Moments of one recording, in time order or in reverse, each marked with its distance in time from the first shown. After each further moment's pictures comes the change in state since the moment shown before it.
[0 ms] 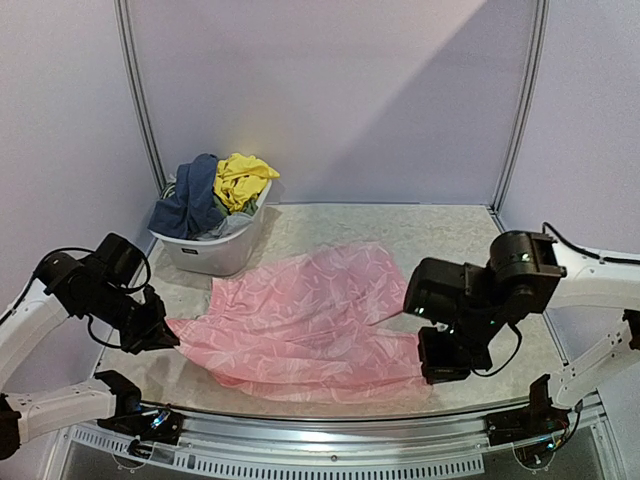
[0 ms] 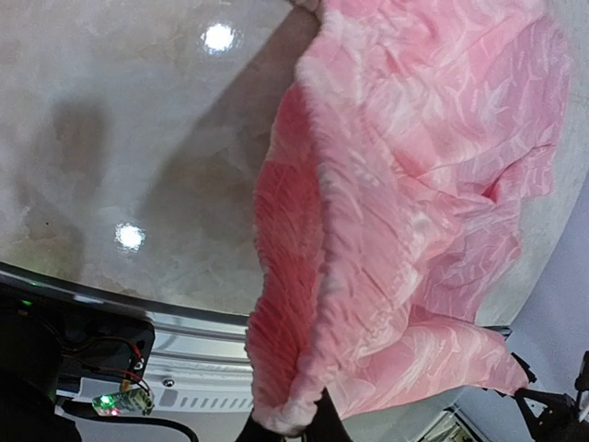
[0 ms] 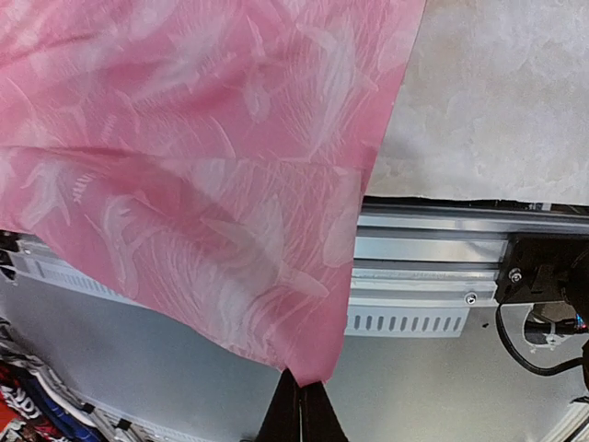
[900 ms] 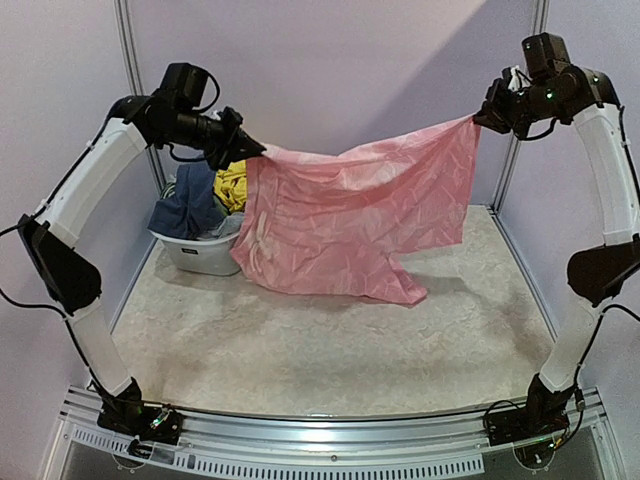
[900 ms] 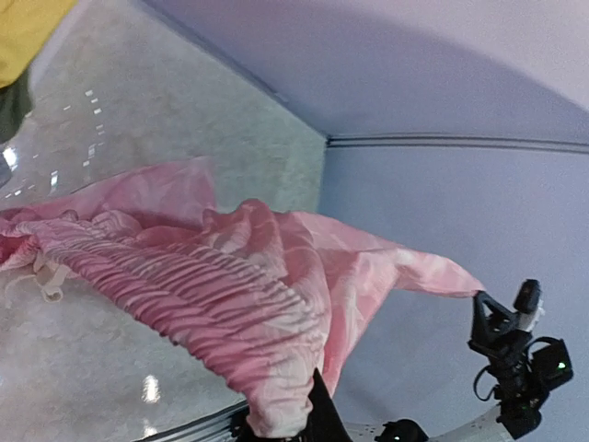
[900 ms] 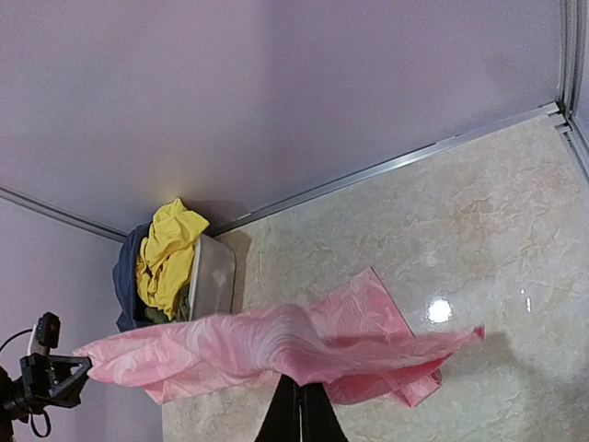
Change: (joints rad) left arm -0.029 0.972 1.321 0.234 0.133 -0.145; right arm -1.073 0.472 1.309 0.004 -0.129 -0.682
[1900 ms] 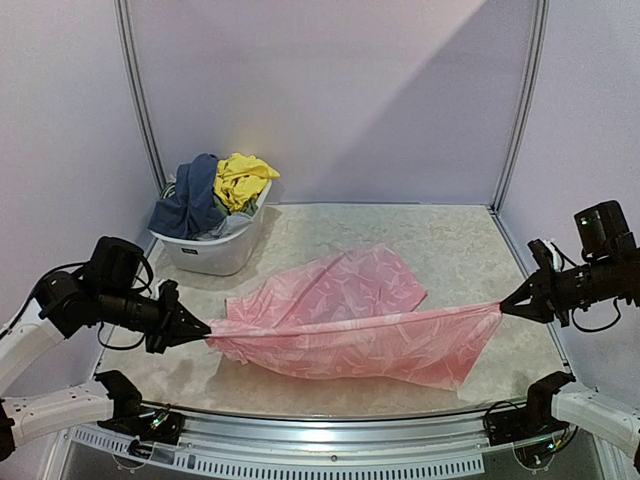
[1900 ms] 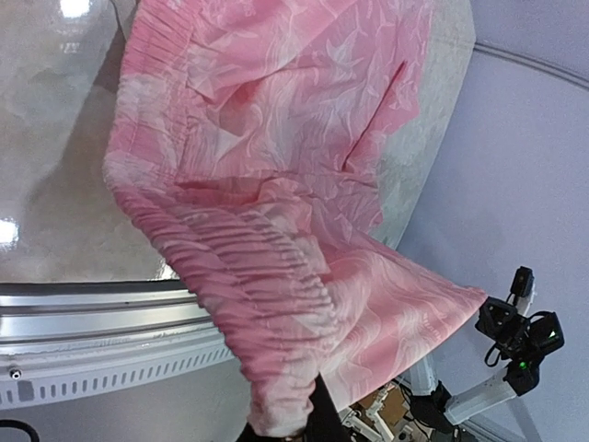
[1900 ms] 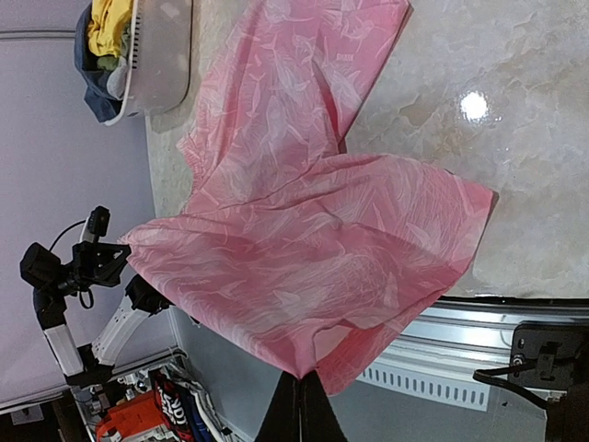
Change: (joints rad) left arm -0.119 -1.083 -1.401 0.104 0.065 -0.166; right arm 0.018 -1.114 -1.483 -0.018 -0.356 0.070
